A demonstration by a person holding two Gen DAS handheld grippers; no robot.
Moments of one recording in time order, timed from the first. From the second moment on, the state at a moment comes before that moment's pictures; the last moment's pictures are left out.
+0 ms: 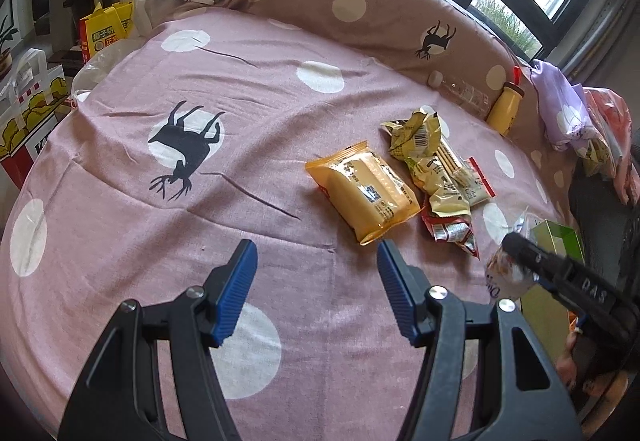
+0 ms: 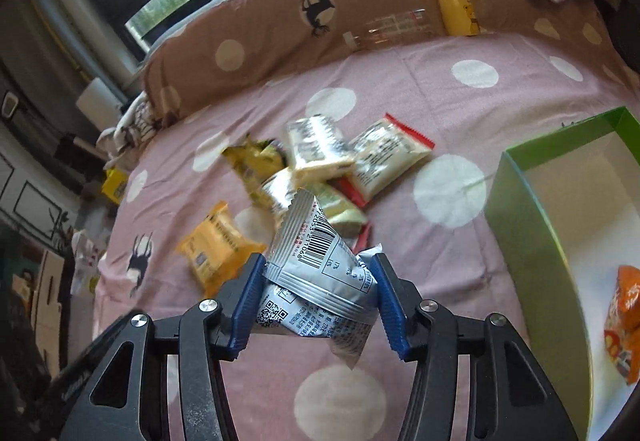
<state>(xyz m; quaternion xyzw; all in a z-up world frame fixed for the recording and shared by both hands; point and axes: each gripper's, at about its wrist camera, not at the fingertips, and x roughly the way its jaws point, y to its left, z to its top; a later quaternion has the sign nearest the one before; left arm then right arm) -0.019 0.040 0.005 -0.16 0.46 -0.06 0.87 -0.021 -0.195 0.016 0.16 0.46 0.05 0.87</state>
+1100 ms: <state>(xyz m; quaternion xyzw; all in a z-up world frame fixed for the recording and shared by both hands) -0.033 -0.037 -0.025 -0.13 0.54 -0.21 0.81 -0.042 -0.203 -0.011 0.29 0.48 0.15 0.81</state>
